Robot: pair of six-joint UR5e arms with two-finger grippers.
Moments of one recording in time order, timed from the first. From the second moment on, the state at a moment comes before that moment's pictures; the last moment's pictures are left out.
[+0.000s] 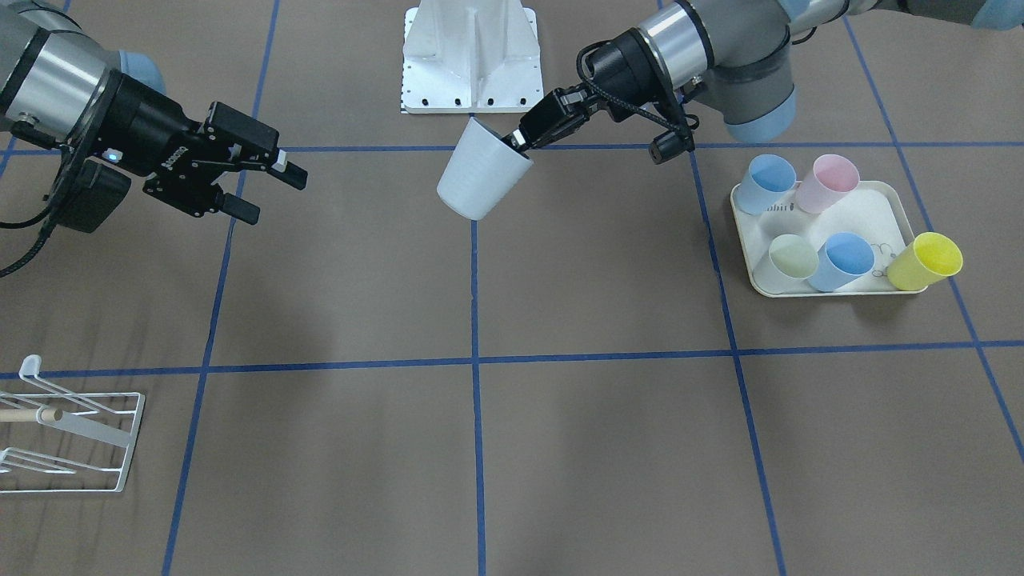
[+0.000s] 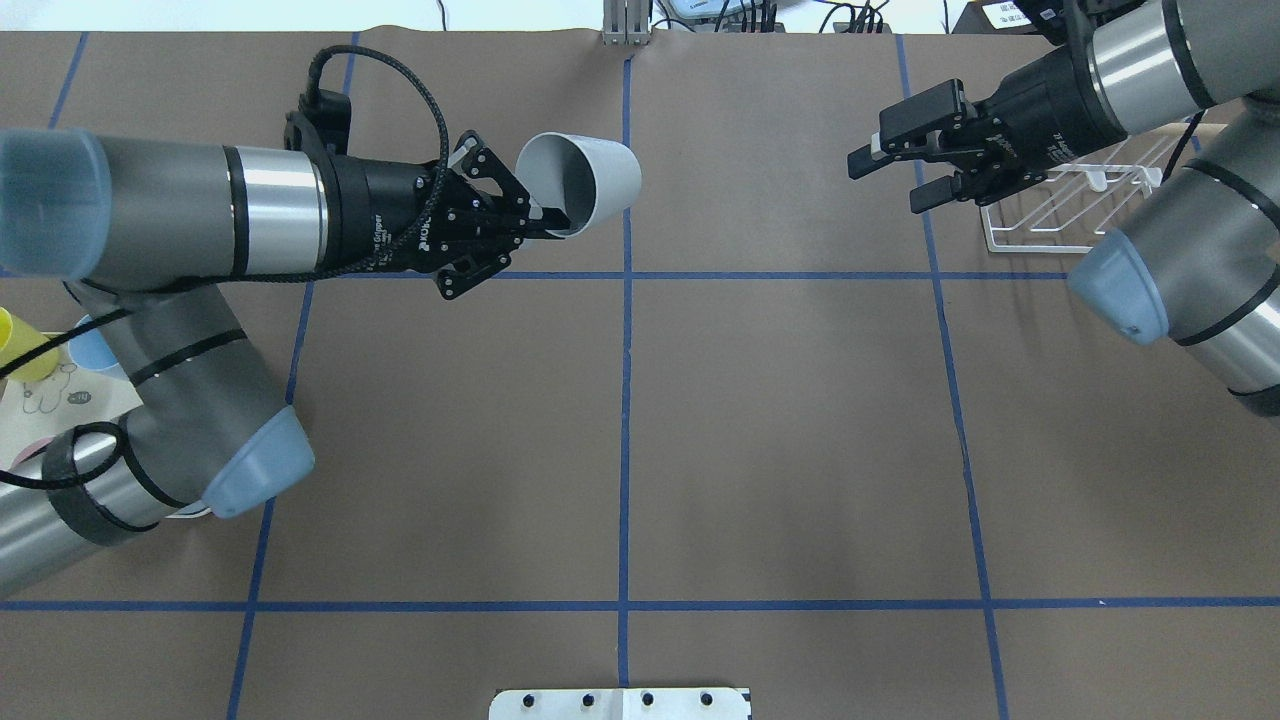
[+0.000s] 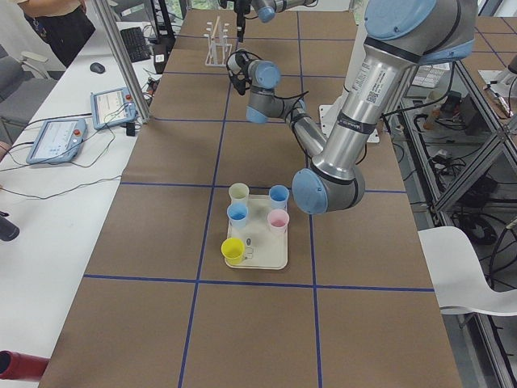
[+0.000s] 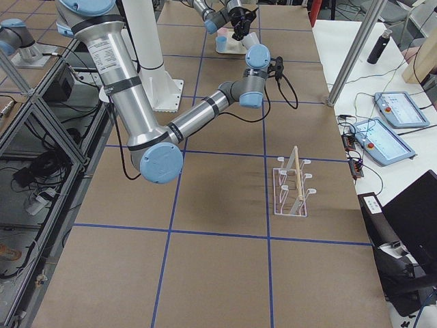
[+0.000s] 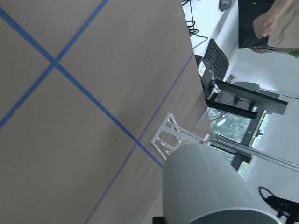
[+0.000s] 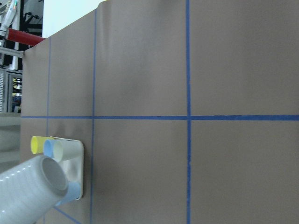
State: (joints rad) left arm -0.62 -2.07 -1.71 -2.95 -1.80 -2.42; right arm 1.00 -1.15 1.76 -0.63 2.49 1.53
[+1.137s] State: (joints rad) left arm -0.53 -2.08 -1.62 -3.46 -1.62 -2.71; right arm 0.73 -1.09 1.75 -0.03 2.02 2.14
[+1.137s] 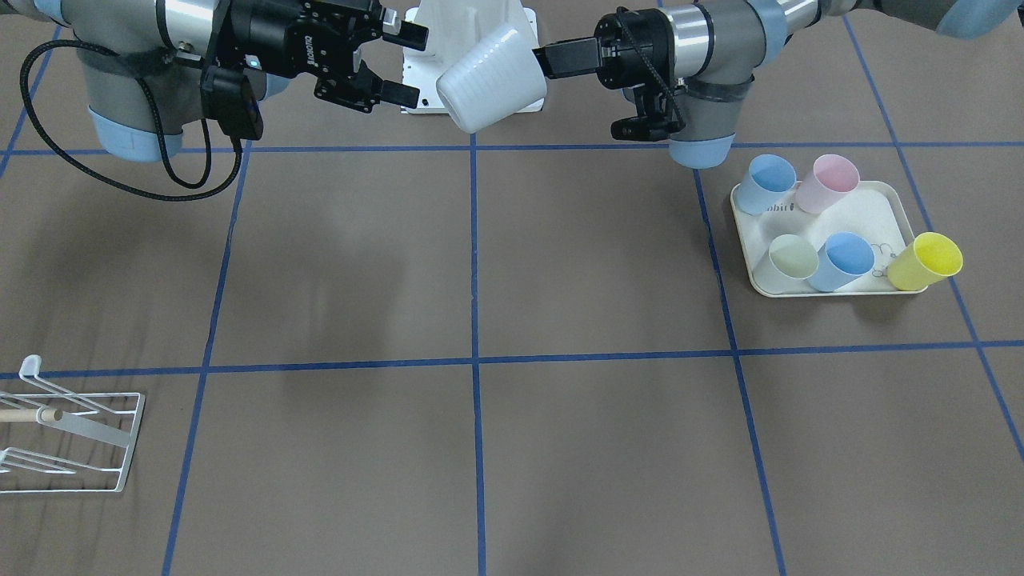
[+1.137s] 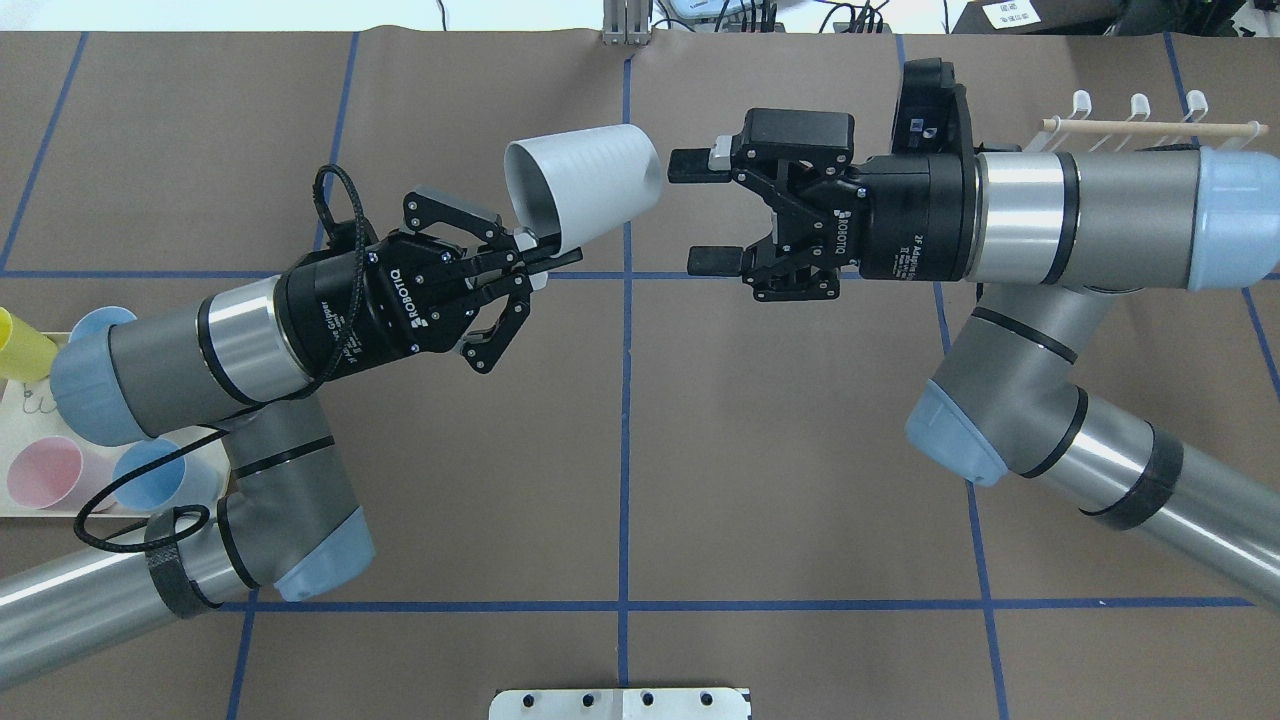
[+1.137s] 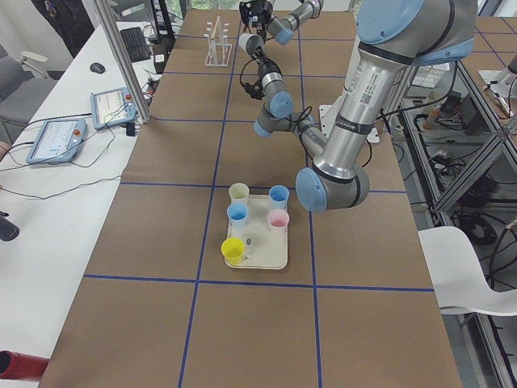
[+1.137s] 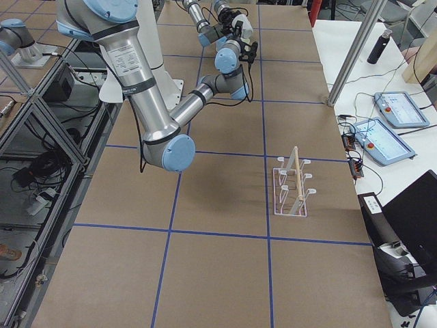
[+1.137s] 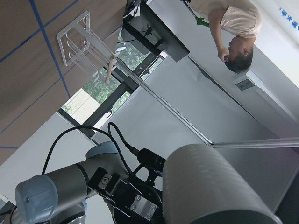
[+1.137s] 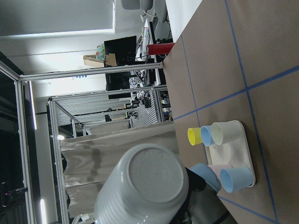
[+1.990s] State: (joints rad) left arm -0.47 -2.10 -1.63 -3.49 -1.61 -2.72; right arm 0.67 -1.09 1.75 0.02 1.90 2.23
